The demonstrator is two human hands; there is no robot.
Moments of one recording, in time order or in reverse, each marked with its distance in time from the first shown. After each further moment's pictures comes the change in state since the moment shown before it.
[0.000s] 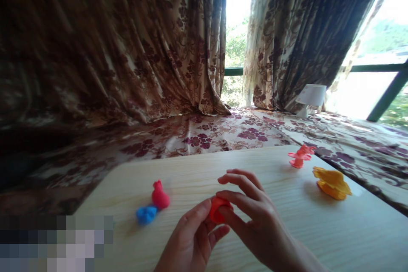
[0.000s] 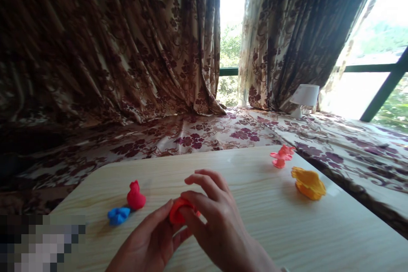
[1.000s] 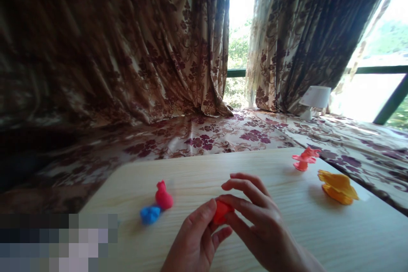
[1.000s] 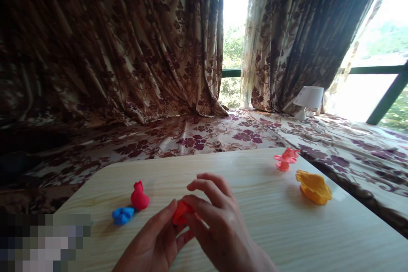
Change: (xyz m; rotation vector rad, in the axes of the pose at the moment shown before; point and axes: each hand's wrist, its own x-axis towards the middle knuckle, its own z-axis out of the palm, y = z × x) left_hand -0.001 -0.002 0.002 0.012 0.006 0.035; right_hand -0.001 0.001 0.001 -0.017 -0.012 -0.030
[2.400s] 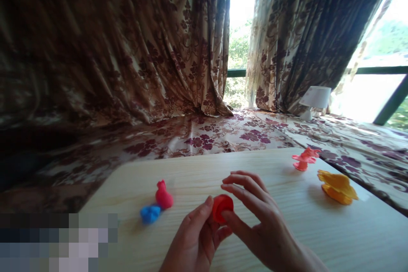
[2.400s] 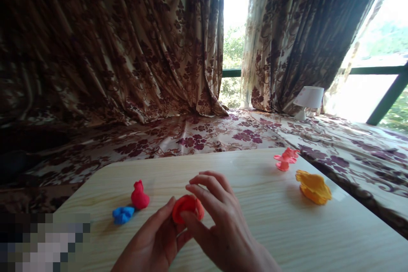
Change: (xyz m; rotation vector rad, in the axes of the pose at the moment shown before) left_hand 0.002 0.002 0.005 -0.036 0.016 -0.047; right_hand 0.004 -0.002 -0.001 -0.013 0.057 0.006
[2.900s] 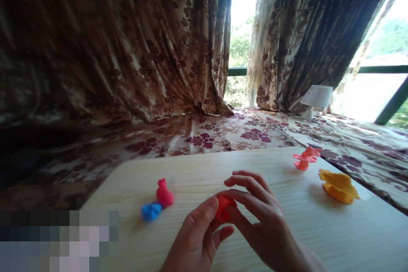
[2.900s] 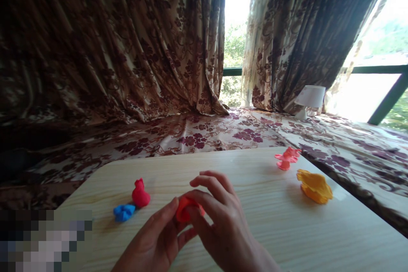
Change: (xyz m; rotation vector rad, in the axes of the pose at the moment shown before) left_hand -0.004 0.000 -0.001 0.092 -0.020 0.049; right_hand -0.001 0.001 0.003 -0.026 0.014 -0.006
